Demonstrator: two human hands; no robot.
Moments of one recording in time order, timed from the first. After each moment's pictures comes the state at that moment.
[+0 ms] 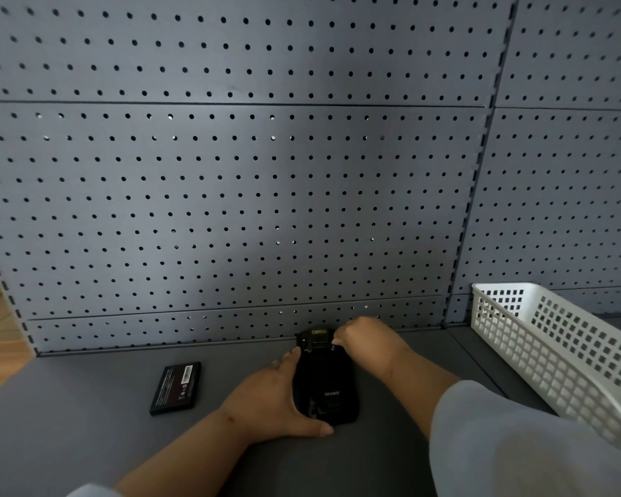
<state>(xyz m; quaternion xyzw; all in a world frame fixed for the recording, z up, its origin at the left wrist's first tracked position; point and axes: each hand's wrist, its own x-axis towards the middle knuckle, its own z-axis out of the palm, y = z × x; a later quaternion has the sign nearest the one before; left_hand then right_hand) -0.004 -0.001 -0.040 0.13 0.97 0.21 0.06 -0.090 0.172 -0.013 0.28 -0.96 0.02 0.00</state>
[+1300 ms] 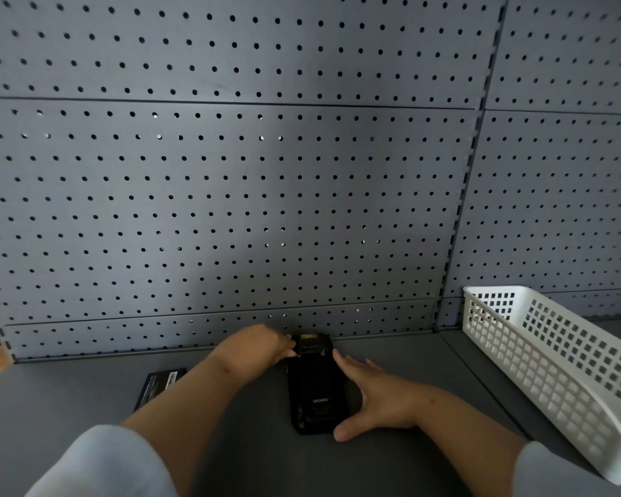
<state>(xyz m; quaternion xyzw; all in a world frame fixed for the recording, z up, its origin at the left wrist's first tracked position) -0.076 -0.002 -0.013 0.19 0.98 -0.09 0.06 -0.044 0.213 -0.028 0.23 -0.92 0.22 -0.24</state>
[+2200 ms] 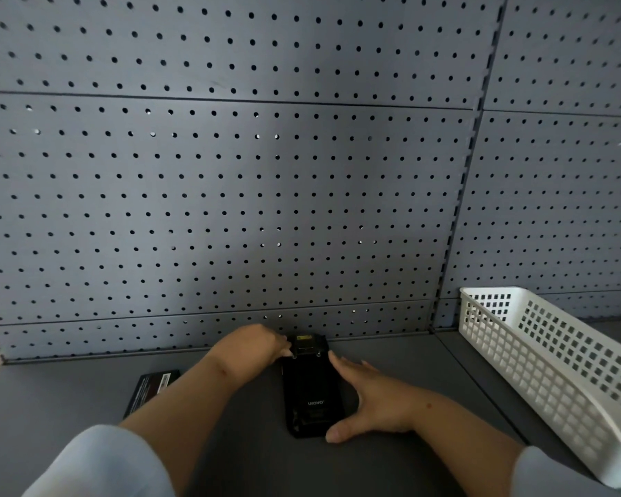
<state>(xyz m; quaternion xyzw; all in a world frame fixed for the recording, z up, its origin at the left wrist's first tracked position) -0.089 -0.010 -0.027 0.20 0.98 -0.08 0.01 -0.042 0.213 -0.030 0.23 -0.92 0.23 -0.22</state>
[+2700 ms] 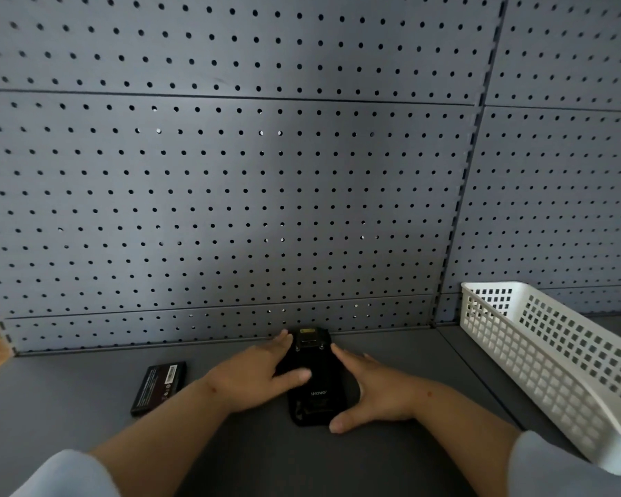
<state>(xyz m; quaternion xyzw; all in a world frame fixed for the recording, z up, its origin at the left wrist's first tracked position) -0.033 -0.011 -0.032 0.17 0.97 0.17 0.06 -0.042 0.211 -0.029 0.23 -0.92 0.22 -0.23</state>
